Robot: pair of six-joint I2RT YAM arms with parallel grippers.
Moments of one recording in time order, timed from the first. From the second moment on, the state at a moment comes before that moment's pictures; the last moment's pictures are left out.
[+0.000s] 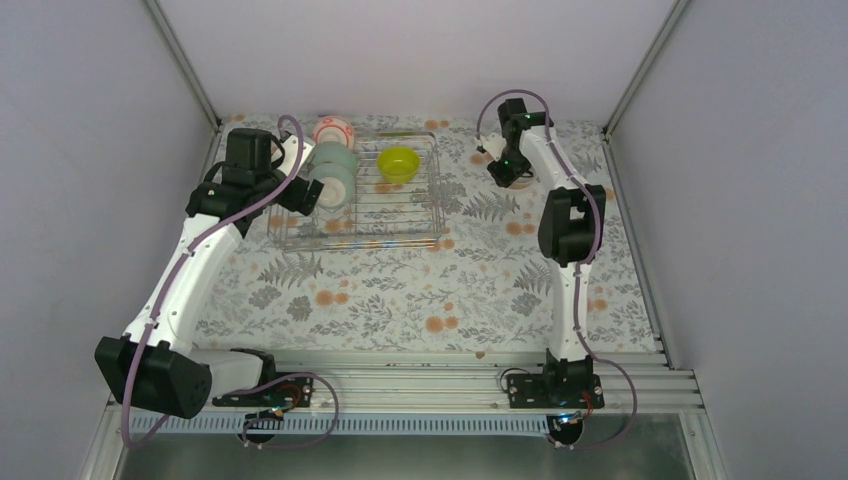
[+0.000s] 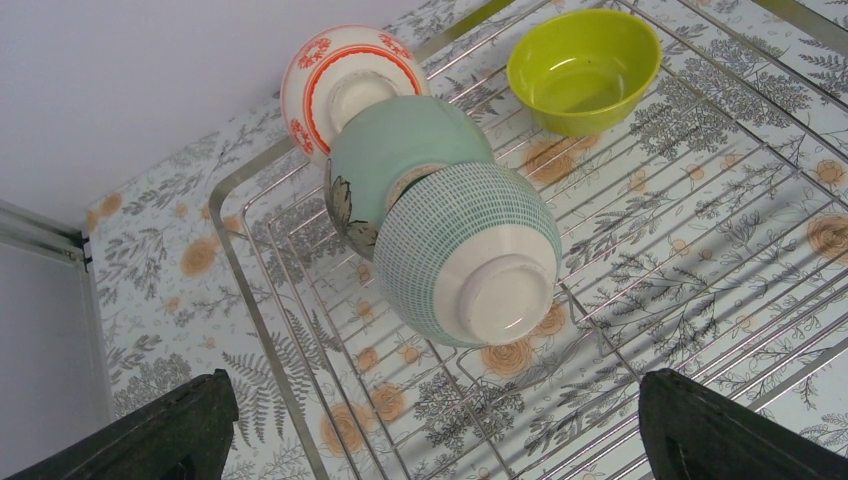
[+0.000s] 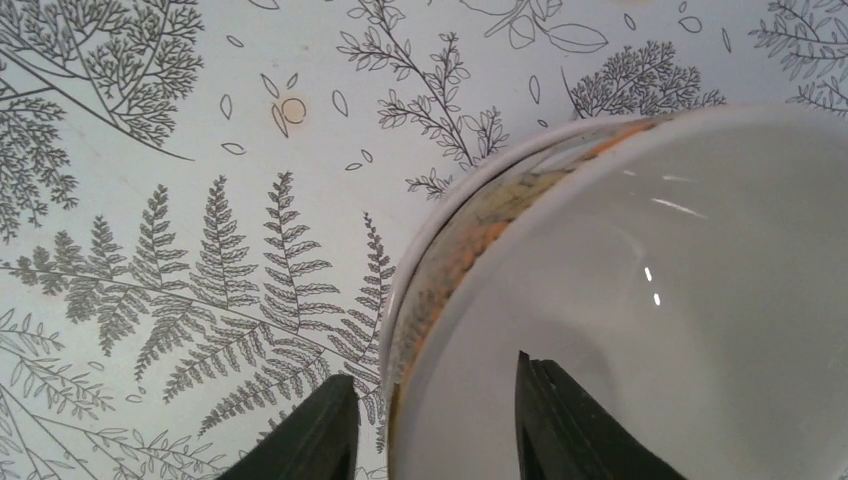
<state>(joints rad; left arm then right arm) -0.19 1.23 1.26 -0.72 0.06 0.33 0.17 2.34 2.17 -1.14 0.07 -0.55</state>
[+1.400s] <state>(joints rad) -0.19 1.22 1.26 -0.73 0.06 0.33 0.20 2.22 2.05 -1.07 0.04 -0.52</state>
